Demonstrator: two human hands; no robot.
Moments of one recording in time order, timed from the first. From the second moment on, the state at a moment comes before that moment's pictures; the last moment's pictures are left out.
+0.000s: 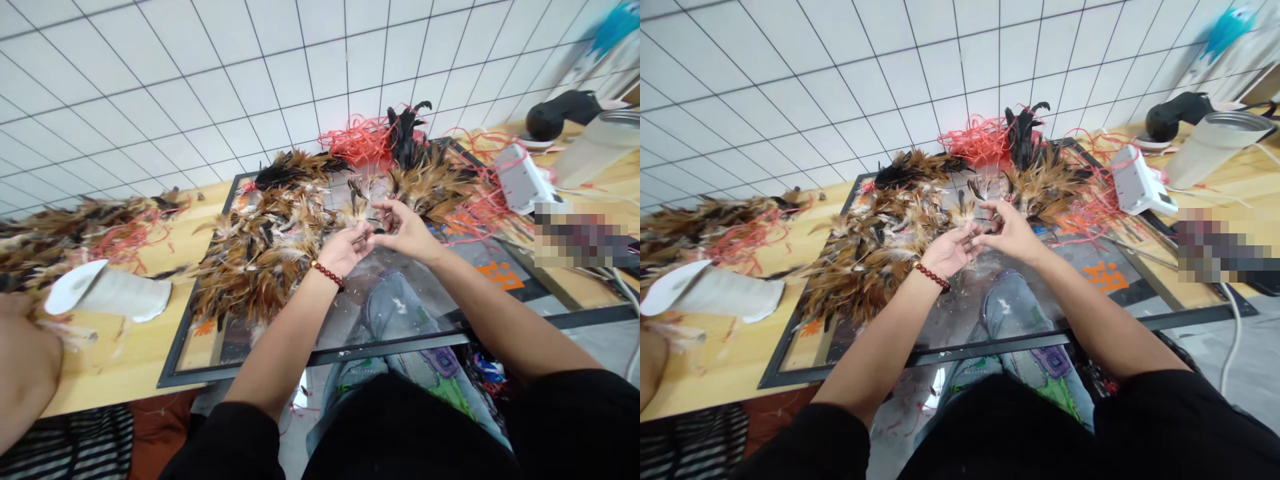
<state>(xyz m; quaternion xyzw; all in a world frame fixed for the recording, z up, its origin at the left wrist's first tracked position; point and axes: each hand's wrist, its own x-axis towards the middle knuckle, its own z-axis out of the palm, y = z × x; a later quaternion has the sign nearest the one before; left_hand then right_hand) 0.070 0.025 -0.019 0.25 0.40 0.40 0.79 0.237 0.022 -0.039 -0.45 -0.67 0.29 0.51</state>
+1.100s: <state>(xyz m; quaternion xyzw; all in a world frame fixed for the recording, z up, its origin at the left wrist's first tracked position) 0.076 0.022 -0.011 0.22 0.41 0.48 0.74 0.240 0.021 -0.021 -0.46 -0.40 0.57 0.55</state>
